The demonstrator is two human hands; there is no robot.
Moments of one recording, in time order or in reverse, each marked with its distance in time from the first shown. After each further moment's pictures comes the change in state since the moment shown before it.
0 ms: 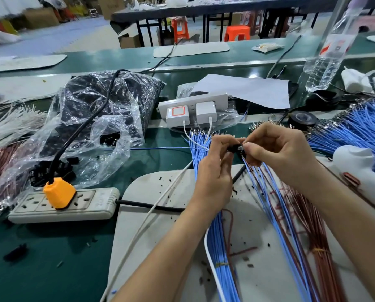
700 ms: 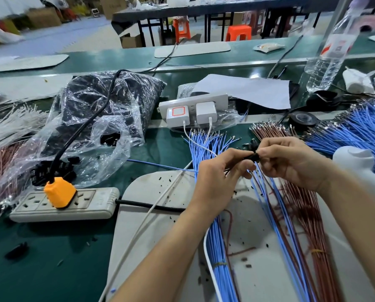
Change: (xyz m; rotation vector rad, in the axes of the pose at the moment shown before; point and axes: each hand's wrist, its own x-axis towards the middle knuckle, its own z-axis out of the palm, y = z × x) left_hand -0.004 0.005 -0.001 0.003 -0.085 -0.058; right_hand 0.006 0.018 -0.031 0.393 -0.234 0.469
